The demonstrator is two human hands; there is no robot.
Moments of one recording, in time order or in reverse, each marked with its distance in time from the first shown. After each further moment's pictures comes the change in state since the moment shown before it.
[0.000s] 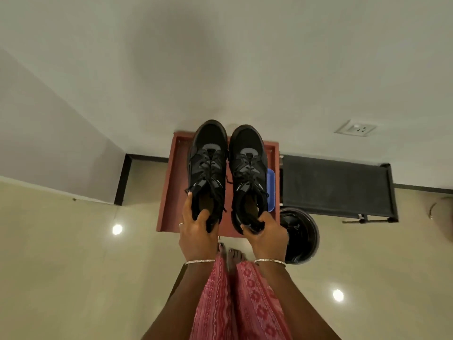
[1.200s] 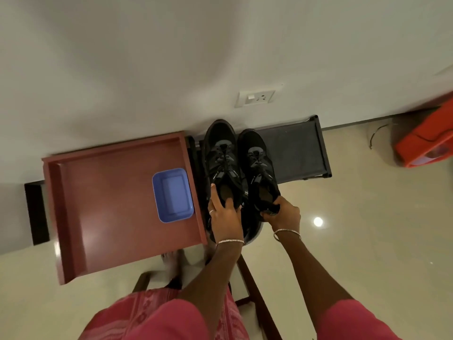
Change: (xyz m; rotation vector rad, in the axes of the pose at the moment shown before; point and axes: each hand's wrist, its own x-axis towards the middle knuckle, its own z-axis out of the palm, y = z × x) left_hand -0.020 0.228 0.271 0.126 -0.403 0.083; right_hand 0.149 0.271 -0.125 -0.063 -0.107 0.512
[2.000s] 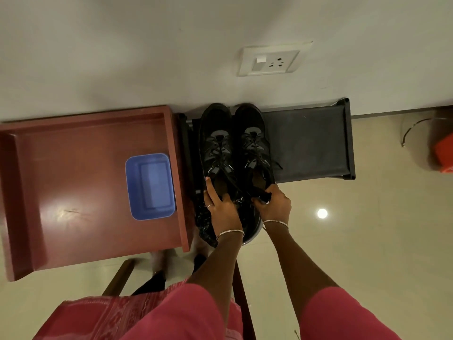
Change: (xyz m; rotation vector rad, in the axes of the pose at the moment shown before) left_hand 0.053 -0.021 0.134 0.072 0.050 -0.184; right_hand 0.097 0.044 0.089 0.019 -0.029 -0.085
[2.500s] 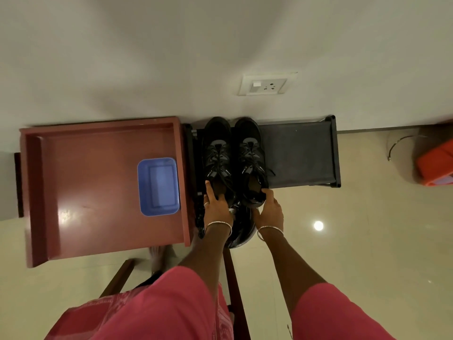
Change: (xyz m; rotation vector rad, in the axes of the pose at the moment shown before) left_hand 0.003 0.000 -0.062 0.098 -0.414 0.048; right_hand -0.034 -0.011 -0.025 -0.024 -0.085 -0.038
